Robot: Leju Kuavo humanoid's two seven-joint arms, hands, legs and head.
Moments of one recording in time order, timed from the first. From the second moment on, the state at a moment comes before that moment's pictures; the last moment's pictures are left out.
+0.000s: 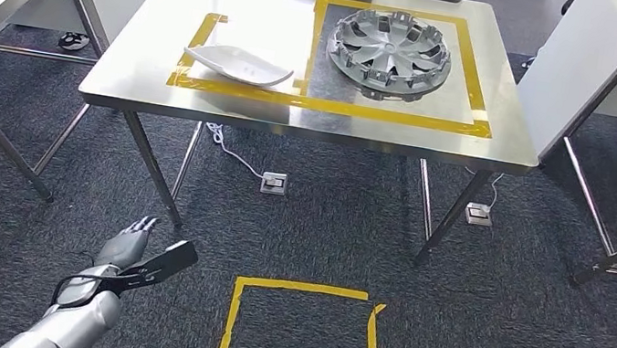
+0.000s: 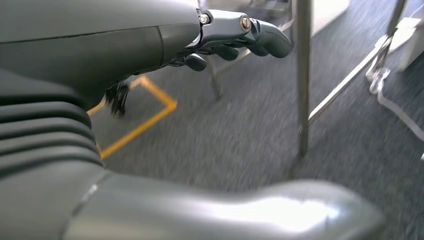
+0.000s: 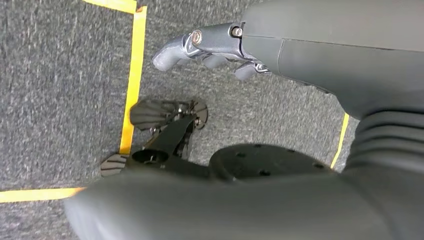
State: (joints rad) left arm -0.54 -0.03 -0.26 -0.32 -0.96 0.23 -0.13; right arm -0.02 0.13 -0.80 -0.24 0.68 0.10 -0.16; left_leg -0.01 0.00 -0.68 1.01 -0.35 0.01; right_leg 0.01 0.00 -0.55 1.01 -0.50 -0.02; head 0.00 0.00
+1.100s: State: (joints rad) left arm 0.01 -0.01 -0.08 -0.37 -0.20 0.05 -0.03; right arm 0.11 0.04 -0.19 -0.35 0.14 0.02 -0.04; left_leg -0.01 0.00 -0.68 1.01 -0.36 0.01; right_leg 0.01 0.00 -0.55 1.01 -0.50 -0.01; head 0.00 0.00
